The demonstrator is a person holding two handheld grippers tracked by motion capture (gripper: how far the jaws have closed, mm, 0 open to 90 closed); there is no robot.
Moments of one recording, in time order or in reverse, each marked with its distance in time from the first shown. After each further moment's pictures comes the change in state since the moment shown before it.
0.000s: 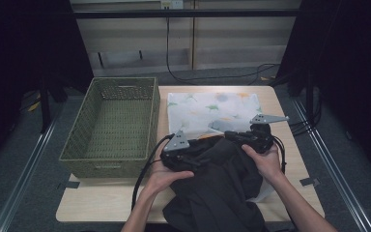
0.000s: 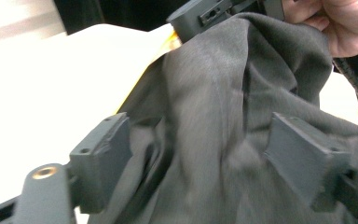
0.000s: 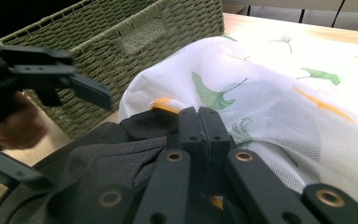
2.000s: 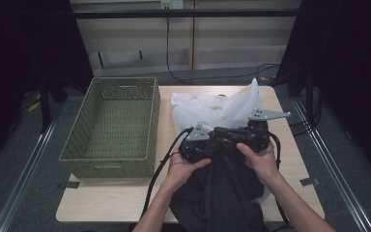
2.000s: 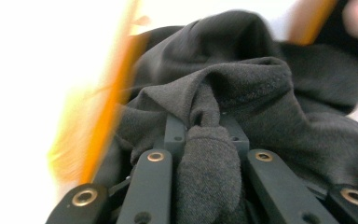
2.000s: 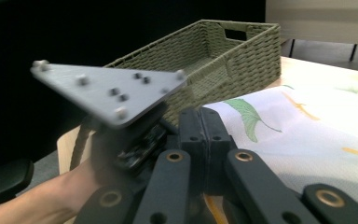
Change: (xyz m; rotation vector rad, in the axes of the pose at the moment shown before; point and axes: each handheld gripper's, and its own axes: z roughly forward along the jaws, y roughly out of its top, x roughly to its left) left arm 0.003 0.025 0.059 0.051 -0.007 -0.047; right arm 0.044 0.033 -0.014 -0.114 0.172 -0.021
